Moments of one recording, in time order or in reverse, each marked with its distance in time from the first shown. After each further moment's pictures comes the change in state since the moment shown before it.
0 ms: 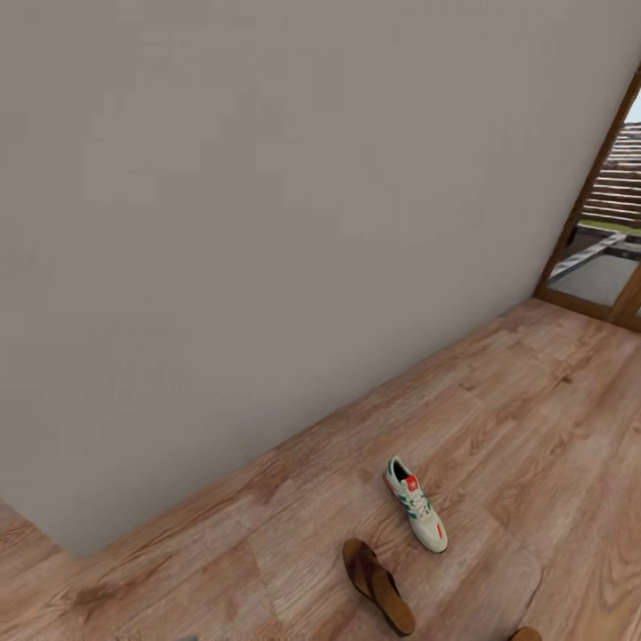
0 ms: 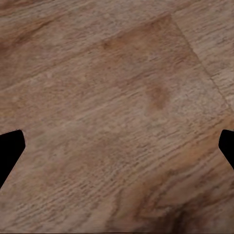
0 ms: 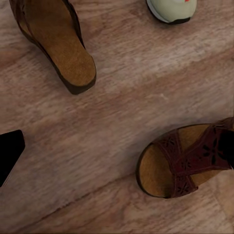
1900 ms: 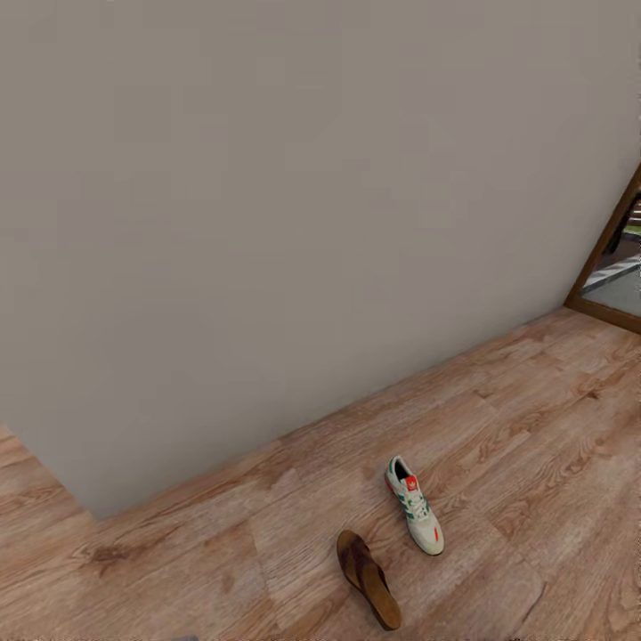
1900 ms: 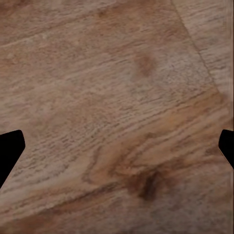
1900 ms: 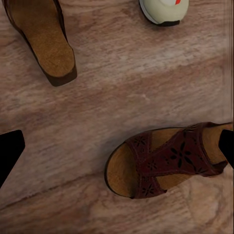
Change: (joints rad) left arm 0.000 0.000 -0.002 0.001 0.000 0.000 -0.001; right arm 0.000 -0.002 -0.001 -0.002 0.000 -0.001 0.000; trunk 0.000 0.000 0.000
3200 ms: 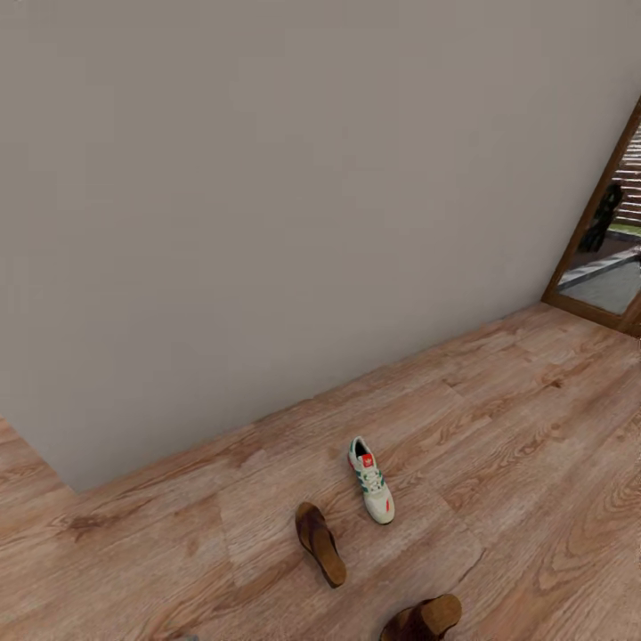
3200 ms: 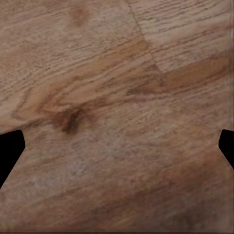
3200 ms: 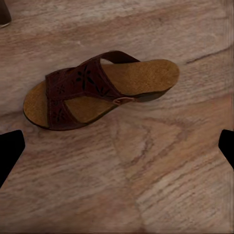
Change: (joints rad) left arm 0.000 0.000 0.000 0.000 0.000 0.000 0.000; right arm 0.000 0.000 0.000 0.000 0.000 0.000 0.001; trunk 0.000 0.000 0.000
